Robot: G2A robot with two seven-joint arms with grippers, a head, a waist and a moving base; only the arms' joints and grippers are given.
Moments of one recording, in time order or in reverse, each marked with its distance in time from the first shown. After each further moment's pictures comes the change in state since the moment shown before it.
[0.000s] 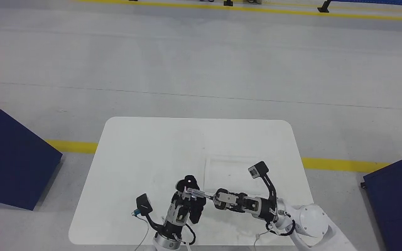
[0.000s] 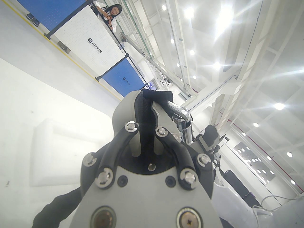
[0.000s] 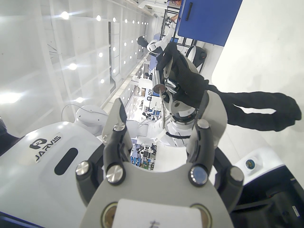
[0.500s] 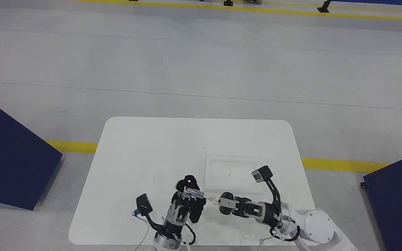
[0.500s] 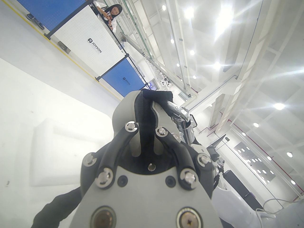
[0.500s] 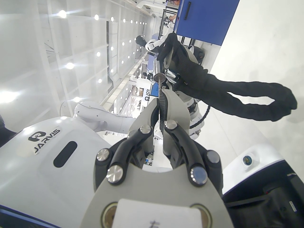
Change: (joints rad) left arm 0.000 0.000 0.000 0.000 0.000 0.000 0.000; right arm -0.049 0.003 0.030 -0.035 -0.021 -0.006 0.008
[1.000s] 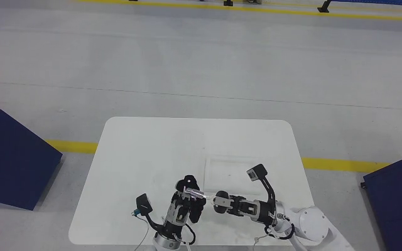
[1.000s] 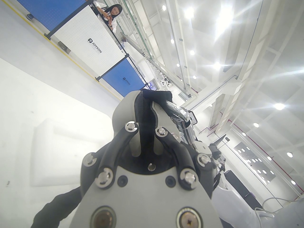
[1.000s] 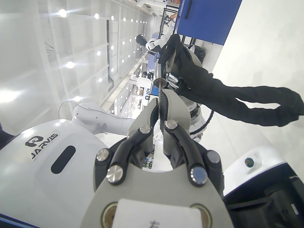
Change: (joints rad) left arm 0.000 0.000 0.000 0.000 0.000 0.000 0.000; right arm 0.039 -0.011 -0.044 0.000 -0.014 0.024 -0.025
